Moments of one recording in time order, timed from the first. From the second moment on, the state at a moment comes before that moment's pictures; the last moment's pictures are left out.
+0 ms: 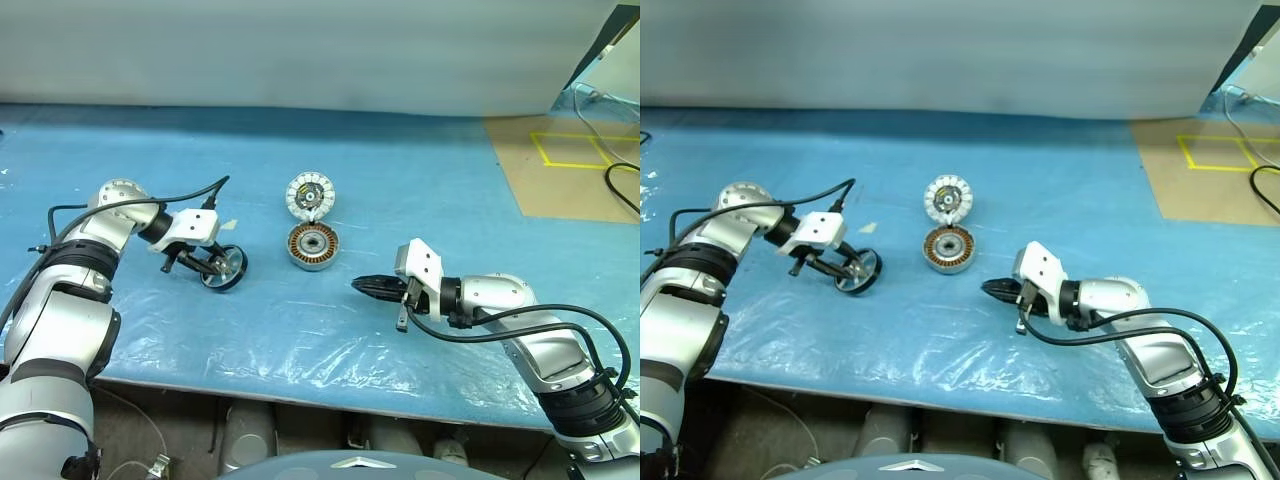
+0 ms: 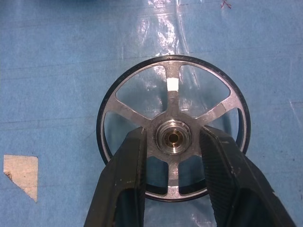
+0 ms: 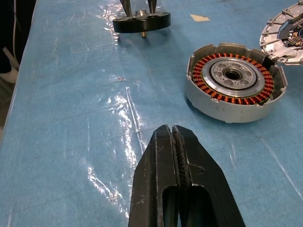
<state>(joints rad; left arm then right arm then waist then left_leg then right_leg) -0.95 0.72 -0.35 1.03 0.08 -0.47 -1.61 -0.18 -0.66 0.18 -0.37 0.31 0.48 0.92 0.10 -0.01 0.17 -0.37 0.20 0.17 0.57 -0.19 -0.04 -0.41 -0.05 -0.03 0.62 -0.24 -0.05</state>
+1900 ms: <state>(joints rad) -1.21 0.39 -0.25 1.22 0.08 -0.40 -1.54 -0.06 -0.67 0.13 -0.45 0.30 0.50 0.80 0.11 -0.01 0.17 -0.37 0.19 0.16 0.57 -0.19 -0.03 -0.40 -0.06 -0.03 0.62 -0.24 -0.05</state>
